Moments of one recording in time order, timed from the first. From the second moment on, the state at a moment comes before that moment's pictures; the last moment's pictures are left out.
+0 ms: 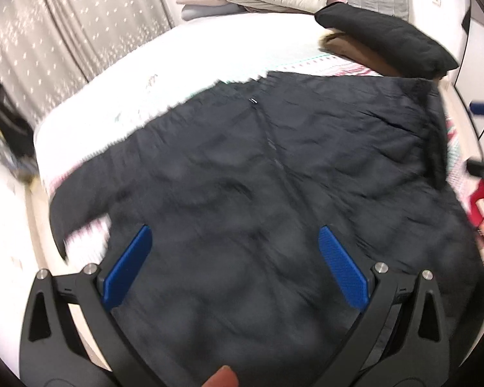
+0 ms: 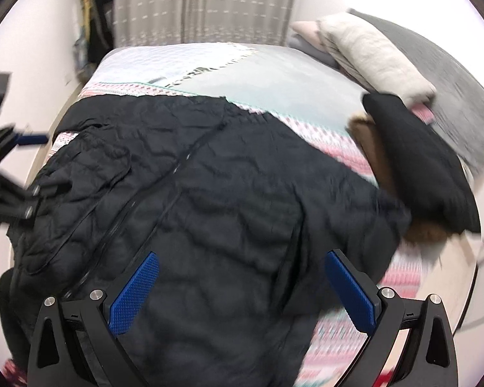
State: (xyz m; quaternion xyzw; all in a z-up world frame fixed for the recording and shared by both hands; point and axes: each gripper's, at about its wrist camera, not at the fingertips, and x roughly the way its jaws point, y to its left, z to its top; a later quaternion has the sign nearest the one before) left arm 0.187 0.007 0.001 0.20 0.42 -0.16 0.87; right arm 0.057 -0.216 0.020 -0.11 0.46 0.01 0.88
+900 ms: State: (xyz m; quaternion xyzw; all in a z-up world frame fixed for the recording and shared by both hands) left arm 0.553 0.095 -0.143 0.11 0.54 -0.17 0.82; right arm 0.356 -0.421 -0.152 0.00 0.62 -0.05 0.79
